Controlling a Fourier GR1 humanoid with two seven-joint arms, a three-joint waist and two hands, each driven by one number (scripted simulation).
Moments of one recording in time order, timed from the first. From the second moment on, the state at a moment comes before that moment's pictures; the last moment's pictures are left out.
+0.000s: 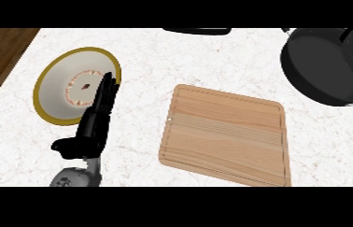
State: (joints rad) left arm -0.10 0.08 -0.18 -1.56 0.05 0.21 -0.11; right arm -1.19 -0.55 -0.22 -0.29 1.55 -0.24 1.23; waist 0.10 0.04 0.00
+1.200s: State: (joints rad) left arm -0.07 0.09 -0.15 -1.56 0.06 0.22 -0.12; right arm -0.95 -0.48 -0.57 -0.37 1.38 -0.69 1.06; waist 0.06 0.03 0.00
